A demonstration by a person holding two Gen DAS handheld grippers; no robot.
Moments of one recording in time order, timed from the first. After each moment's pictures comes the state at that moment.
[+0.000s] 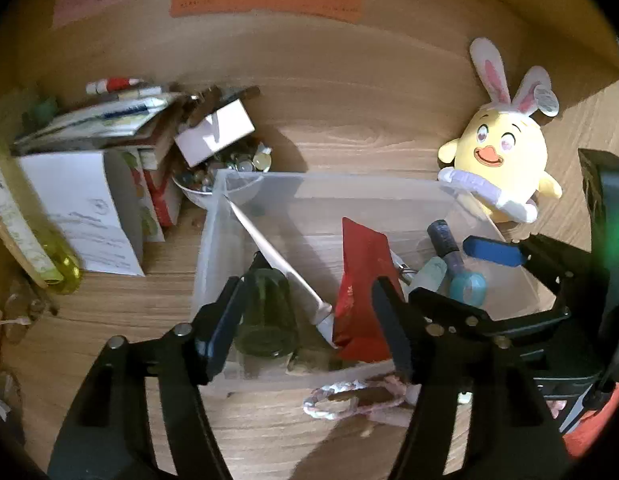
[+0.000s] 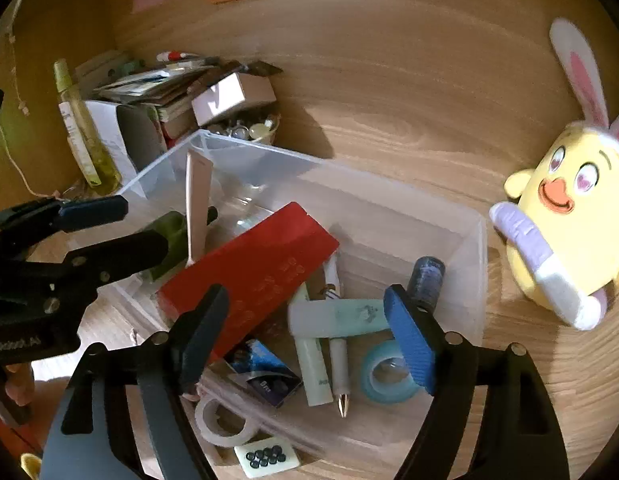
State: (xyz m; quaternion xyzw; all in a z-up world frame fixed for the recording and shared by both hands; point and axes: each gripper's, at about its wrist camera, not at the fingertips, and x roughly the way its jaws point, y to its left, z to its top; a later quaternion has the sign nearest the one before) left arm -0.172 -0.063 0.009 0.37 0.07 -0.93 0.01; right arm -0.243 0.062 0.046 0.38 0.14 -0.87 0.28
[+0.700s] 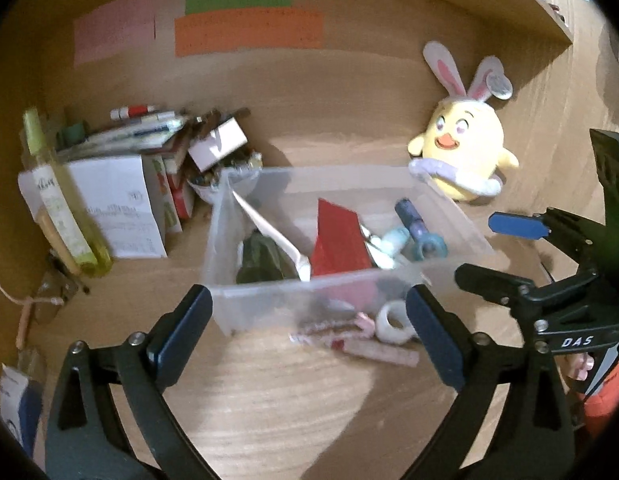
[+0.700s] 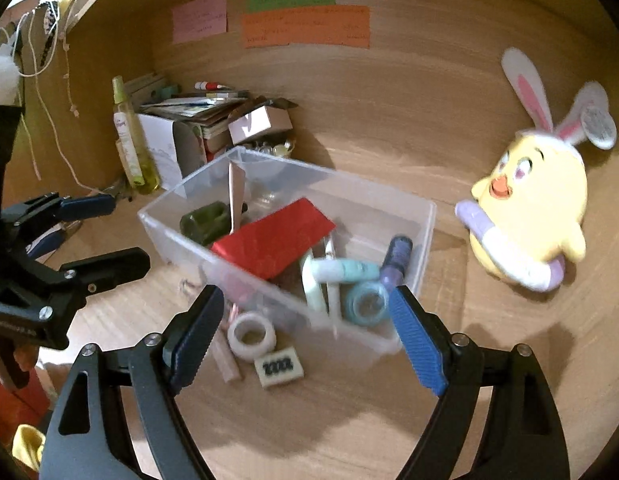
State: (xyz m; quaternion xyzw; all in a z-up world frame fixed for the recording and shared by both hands) left arm -0.100 -0.038 0.024 0.35 0.04 -0.94 0.01; right arm -0.172 0.121 0.072 0.33 0.12 -0.88 0.31
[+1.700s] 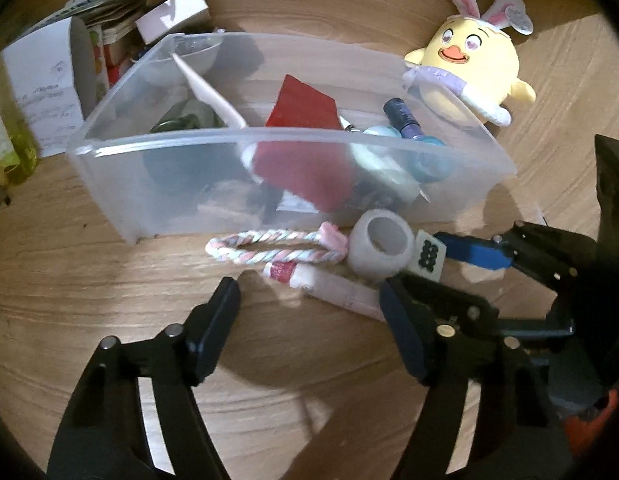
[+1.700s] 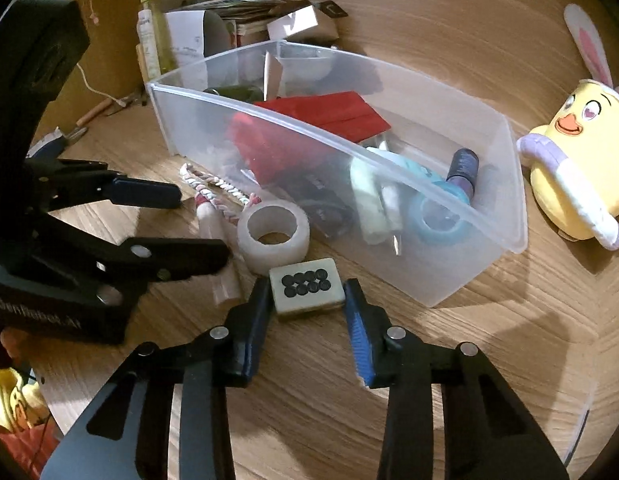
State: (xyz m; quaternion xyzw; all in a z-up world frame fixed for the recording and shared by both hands) left arm -0.121 -0.016 -0.053 0.46 0.10 -0.88 -0.03; right arm -0.167 0.105 -0.011 0.39 0.19 -0.83 0.35
